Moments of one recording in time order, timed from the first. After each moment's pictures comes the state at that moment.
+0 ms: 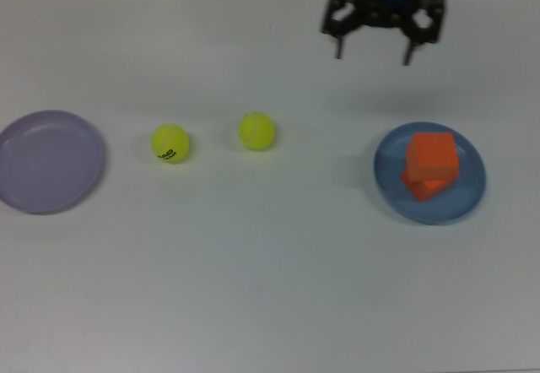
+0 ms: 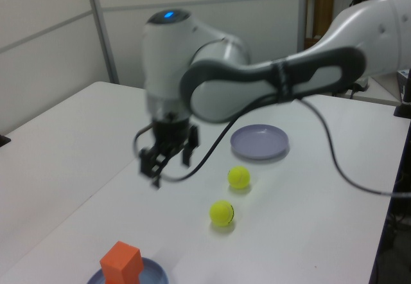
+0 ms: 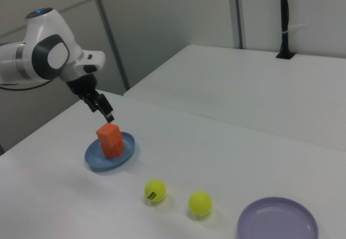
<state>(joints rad) 0.54 0.13 0.01 -1.60 -0.05 1.89 0.55</state>
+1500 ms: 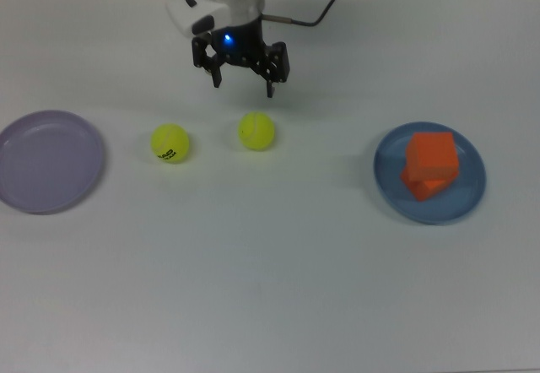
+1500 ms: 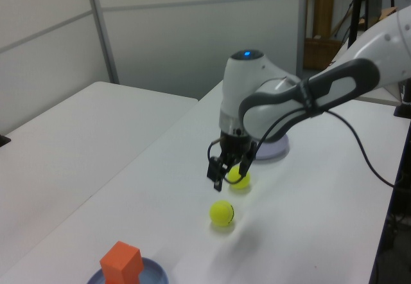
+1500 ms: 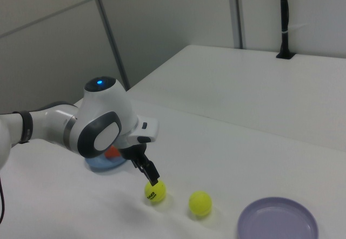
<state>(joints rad) 0.48 0.01 -0.18 -2.14 0.06 2.29 0.32</state>
